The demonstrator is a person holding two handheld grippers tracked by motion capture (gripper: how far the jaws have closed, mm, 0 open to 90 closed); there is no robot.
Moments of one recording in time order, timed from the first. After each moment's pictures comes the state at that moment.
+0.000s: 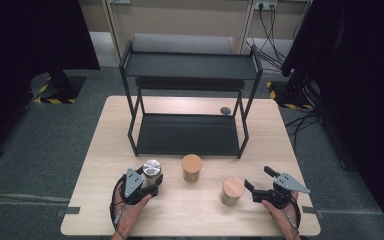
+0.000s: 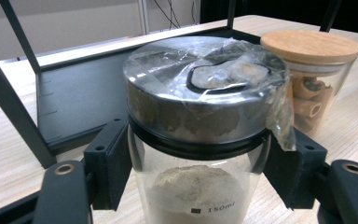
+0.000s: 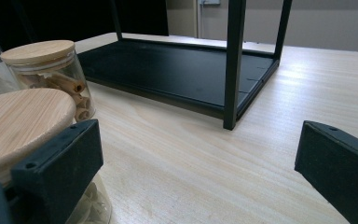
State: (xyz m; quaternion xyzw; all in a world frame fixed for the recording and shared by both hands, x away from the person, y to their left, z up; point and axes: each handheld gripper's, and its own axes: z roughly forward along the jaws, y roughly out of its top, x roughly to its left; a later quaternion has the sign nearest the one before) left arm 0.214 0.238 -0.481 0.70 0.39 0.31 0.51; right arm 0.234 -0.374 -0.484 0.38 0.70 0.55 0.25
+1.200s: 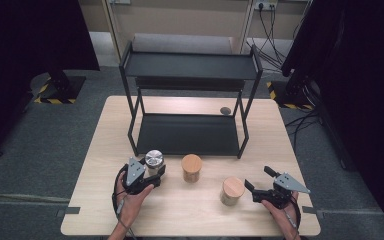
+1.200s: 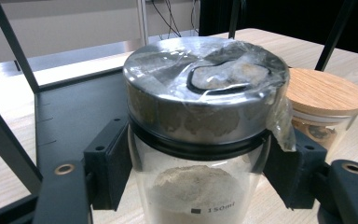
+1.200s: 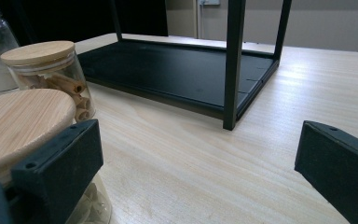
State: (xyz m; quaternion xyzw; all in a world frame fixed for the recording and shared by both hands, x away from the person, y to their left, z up) left arm 0.235 0.233 -0.458 0.70 0.40 0.30 0.52; right arm 0.234 -0.374 -0.485 0.38 0.70 0.55 0.25
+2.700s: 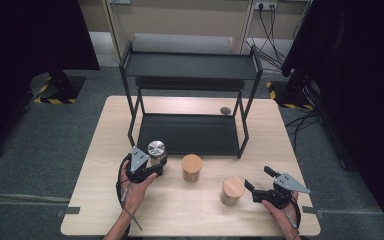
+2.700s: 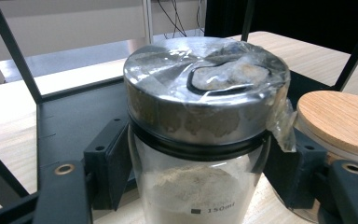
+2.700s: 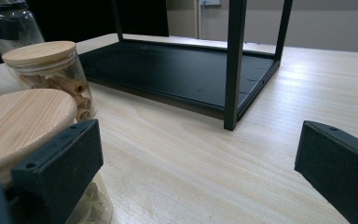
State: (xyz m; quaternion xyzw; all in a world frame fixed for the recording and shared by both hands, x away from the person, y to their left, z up) left arm 0.264 0.226 -0.450 0.69 0.41 0.30 0.51; right arm 0.234 -0.375 -0.485 0.38 0.70 0.55 0.25
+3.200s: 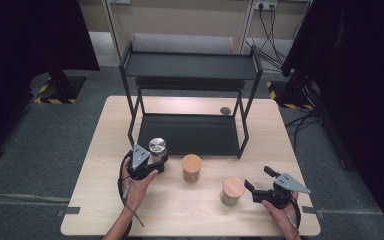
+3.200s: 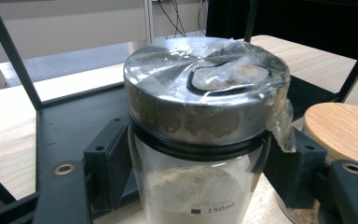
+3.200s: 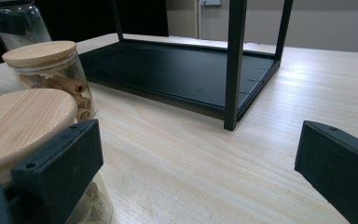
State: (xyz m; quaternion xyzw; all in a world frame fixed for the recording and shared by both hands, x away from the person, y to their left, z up) left arm 0.273 0.223 -0.446 0.69 0.41 0.30 0.51; right arm 0.234 -0.375 -0.485 0.38 0.70 0.55 0.25
